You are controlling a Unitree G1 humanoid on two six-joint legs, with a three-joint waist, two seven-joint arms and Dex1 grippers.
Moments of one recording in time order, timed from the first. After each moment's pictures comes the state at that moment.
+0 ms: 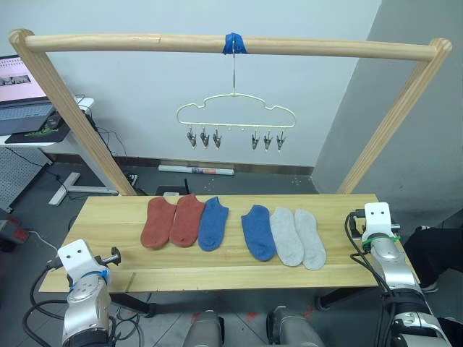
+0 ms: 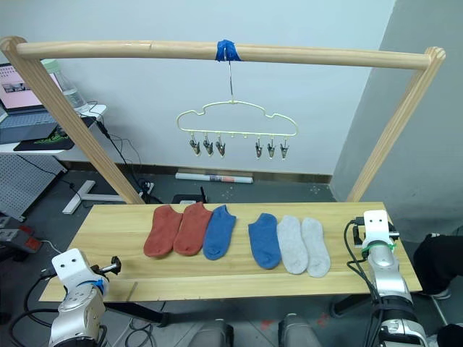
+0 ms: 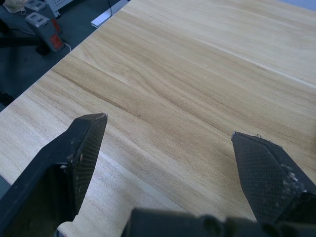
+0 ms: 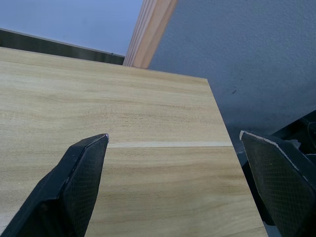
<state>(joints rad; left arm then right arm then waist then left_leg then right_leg) -0.03 0.36 0.47 0.41 -0.16 0.25 0.03 -0.25 -0.36 -0.18 0.53 -0.06 0.12 -0.02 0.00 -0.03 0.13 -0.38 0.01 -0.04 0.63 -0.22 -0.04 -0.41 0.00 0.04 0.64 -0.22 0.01</state>
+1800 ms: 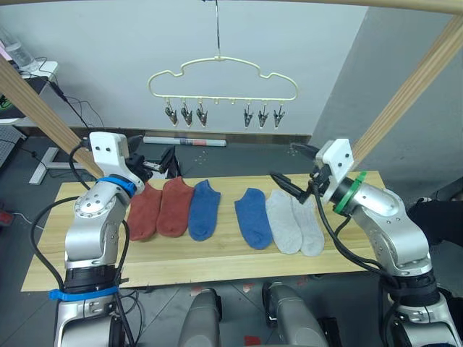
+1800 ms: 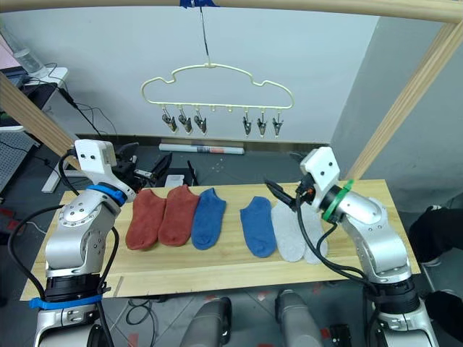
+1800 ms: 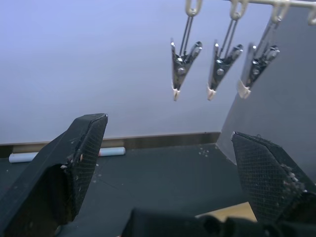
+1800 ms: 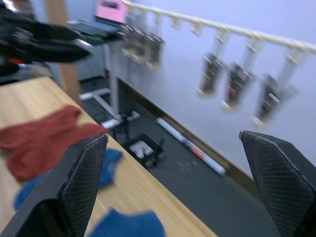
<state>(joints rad) -0.41 0.47 0.25 0.01 -0.30 0.33 -0.38 -0.44 -0.40 0.09 -0.37 0.30 0.47 0.61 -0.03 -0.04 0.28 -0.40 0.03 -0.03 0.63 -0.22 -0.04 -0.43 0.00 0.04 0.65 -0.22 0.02</state>
